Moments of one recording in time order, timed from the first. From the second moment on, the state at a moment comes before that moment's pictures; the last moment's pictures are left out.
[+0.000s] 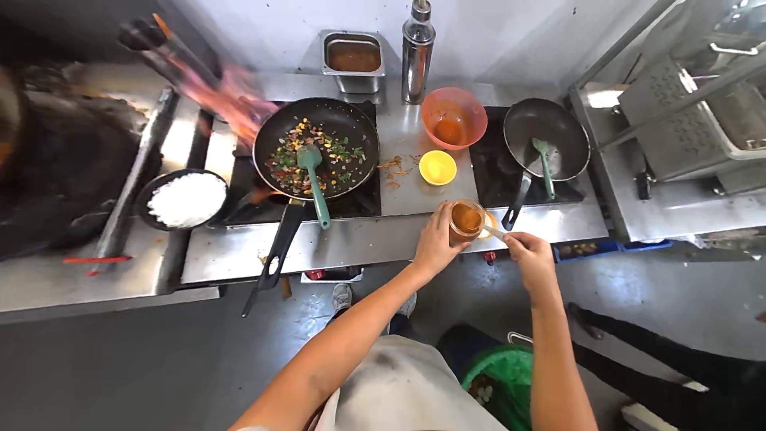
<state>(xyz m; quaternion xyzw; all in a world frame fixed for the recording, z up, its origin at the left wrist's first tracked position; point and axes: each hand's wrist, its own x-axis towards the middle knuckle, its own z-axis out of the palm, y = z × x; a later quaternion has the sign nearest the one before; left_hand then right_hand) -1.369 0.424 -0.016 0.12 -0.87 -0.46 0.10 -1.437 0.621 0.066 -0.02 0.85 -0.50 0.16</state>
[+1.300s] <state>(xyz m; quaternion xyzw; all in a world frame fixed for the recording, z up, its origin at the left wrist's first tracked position) -1.164 0.148 0.004 0.38 -0.69 -0.61 -0.09 -1.399 0.175 0.094 -0.40 0.90 -0.17 0.11</state>
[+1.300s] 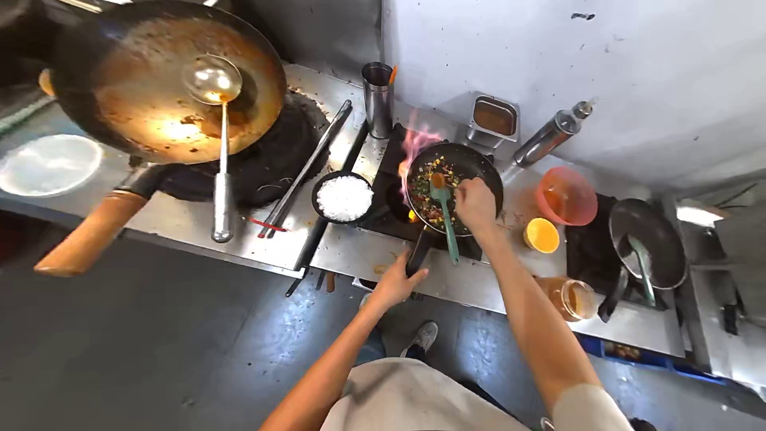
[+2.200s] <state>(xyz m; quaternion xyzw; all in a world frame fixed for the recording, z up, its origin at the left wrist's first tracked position) -1.170 0.182 -0.002 0.38 -0.51 -0.77 0.00 -1.371 0.530 0.175 -0.10 0.97 -0.21 -0.08</state>
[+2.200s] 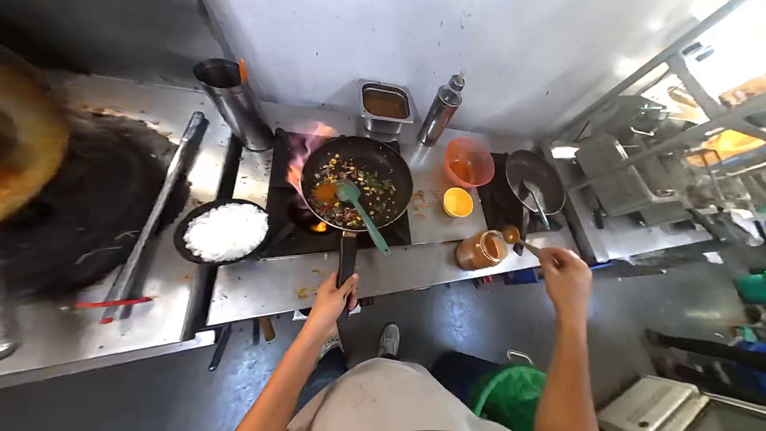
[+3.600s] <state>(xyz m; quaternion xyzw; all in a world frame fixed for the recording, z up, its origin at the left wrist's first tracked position) -1.193 0.207 0.011 0.40 -0.39 -0.82 -0.05 -1.402 0.183 0.170 -0.48 0.83 0.22 0.20</state>
